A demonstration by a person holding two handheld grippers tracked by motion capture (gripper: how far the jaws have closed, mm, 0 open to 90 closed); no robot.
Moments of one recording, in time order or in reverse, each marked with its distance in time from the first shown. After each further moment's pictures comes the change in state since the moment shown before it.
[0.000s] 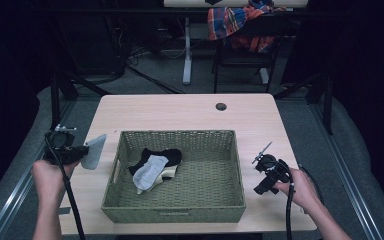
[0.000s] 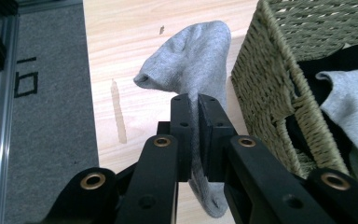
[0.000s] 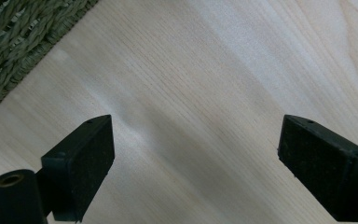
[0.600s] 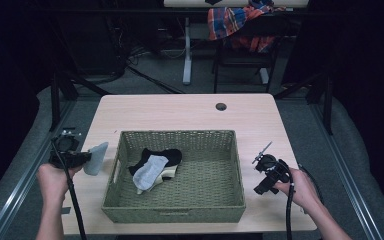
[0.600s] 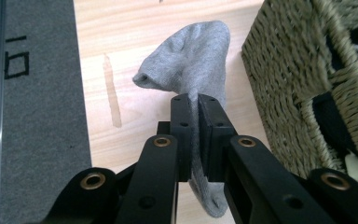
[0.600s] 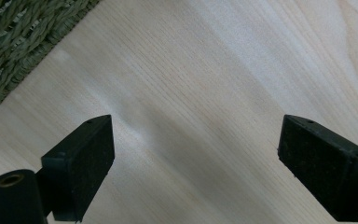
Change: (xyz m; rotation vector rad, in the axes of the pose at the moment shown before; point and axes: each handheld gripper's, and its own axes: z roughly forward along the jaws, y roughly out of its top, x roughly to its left) left arm 0.004 -0.011 0.026 0.081 -0.010 -0.008; right arm 0.000 0.000 0.000 -0.008 0.000 0.001
